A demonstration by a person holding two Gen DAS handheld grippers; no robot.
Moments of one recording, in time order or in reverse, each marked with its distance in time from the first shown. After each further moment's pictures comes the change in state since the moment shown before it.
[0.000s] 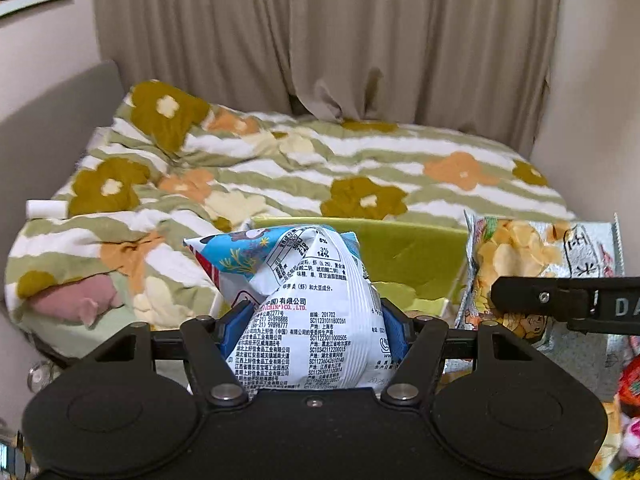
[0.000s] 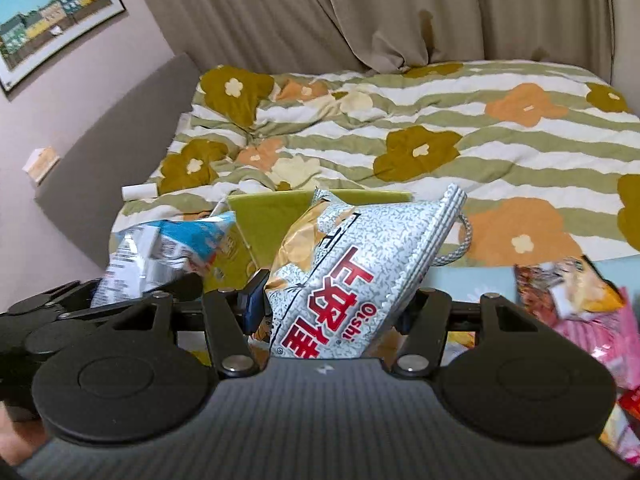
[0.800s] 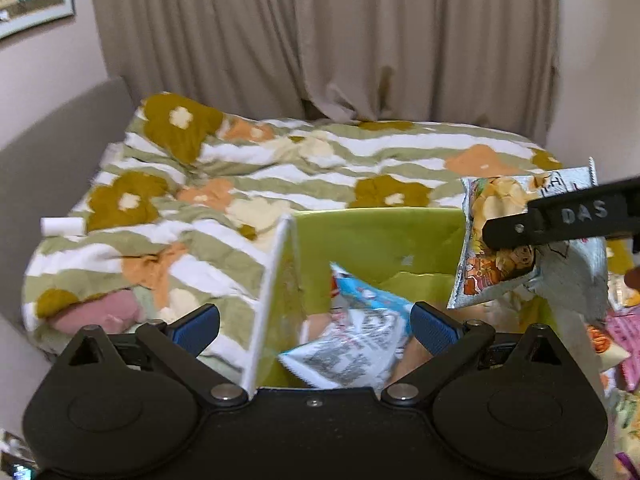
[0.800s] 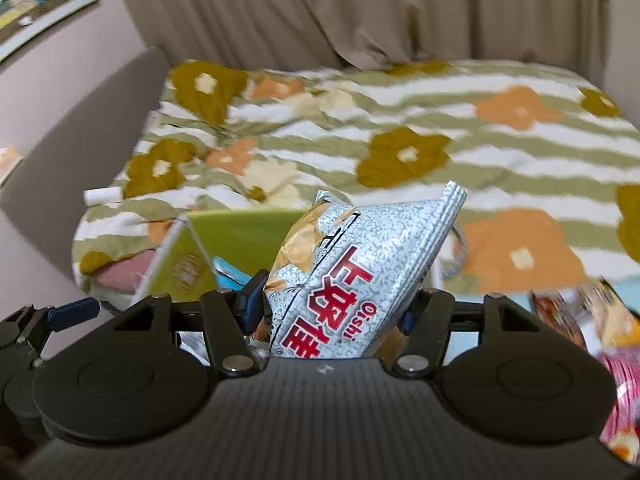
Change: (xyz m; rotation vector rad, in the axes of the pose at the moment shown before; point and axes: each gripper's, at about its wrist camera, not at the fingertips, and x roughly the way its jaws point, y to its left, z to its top) left arm 0.003 0.024 -0.013 0.052 -0.035 0.092; right arm 0.058 0.012 0.016 -0.047 -0.020 -0.049
